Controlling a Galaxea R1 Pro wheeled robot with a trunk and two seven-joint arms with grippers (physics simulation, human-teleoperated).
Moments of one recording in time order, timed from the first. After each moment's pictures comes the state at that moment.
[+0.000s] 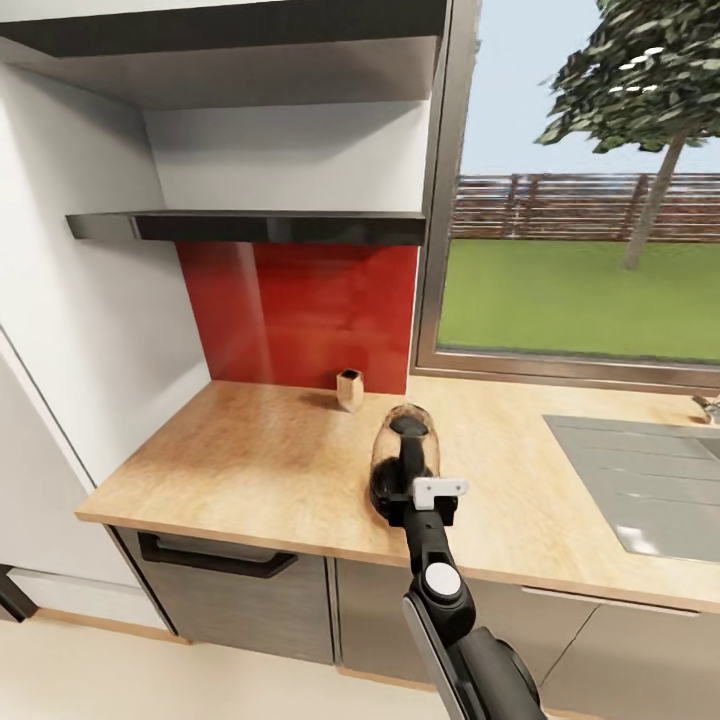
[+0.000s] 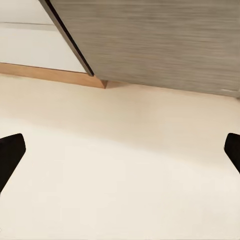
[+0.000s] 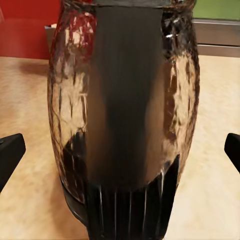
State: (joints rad) left arm -0.17 0.20 -0.43 -0.29 0.44 -0.47 0.20; right arm -0.30 0.17 0.39 -1.45 0.02 0.31 -0.44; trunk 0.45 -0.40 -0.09
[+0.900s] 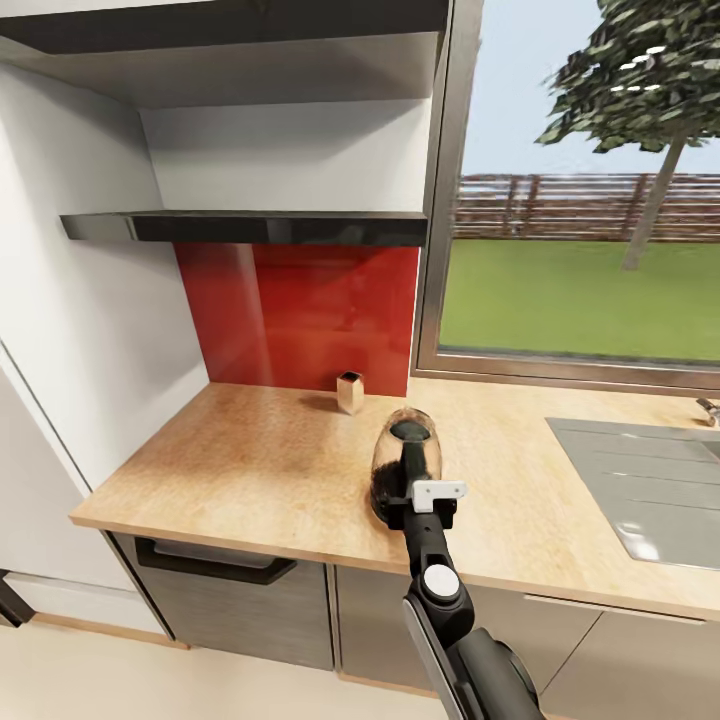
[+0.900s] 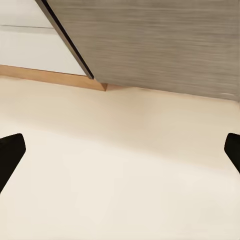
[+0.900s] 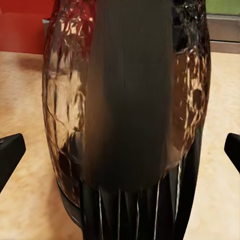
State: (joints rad) left arm -0.17 0.20 -0.43 -0.29 0.44 -0.47 0.20; right arm -0.30 0.17 0.39 -1.43 0.02 0.31 -0.44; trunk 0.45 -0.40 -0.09
